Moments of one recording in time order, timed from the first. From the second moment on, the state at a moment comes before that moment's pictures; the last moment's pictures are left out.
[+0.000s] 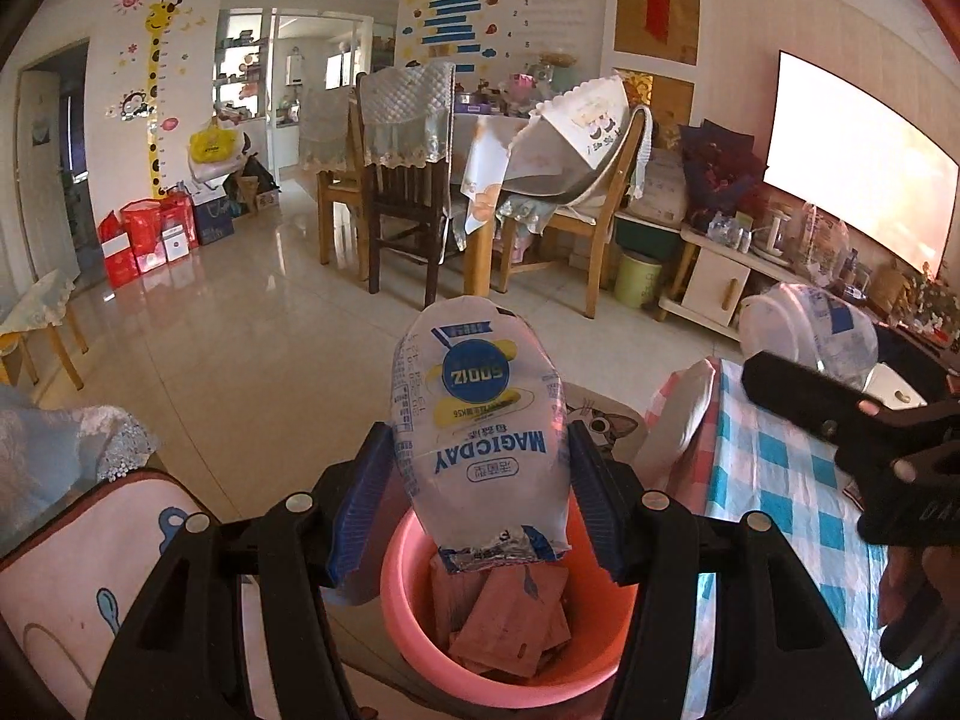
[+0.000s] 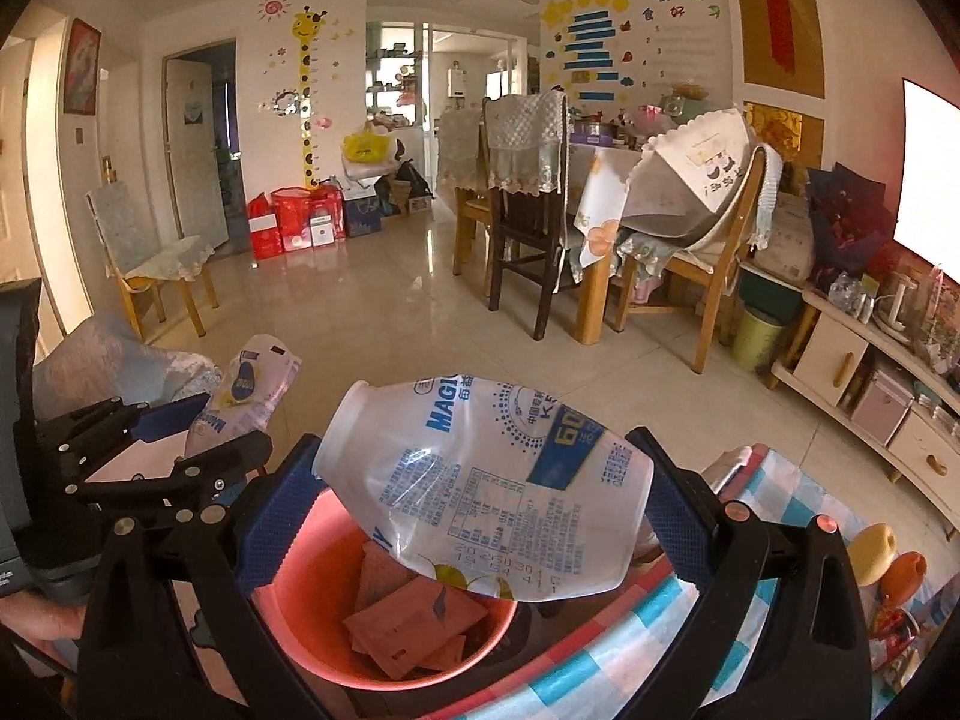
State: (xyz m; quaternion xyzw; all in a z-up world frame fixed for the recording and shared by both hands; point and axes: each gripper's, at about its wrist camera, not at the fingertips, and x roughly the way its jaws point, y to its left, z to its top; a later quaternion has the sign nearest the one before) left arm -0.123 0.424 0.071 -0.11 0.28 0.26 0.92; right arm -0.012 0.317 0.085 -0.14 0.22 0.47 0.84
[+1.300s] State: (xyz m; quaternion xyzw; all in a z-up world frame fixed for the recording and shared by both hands) left arm -0.089 0.461 -0.026 -0.15 0.36 0.28 0.88; right arm 0.036 0.362 -0.013 -0.16 0.33 0.47 0.80
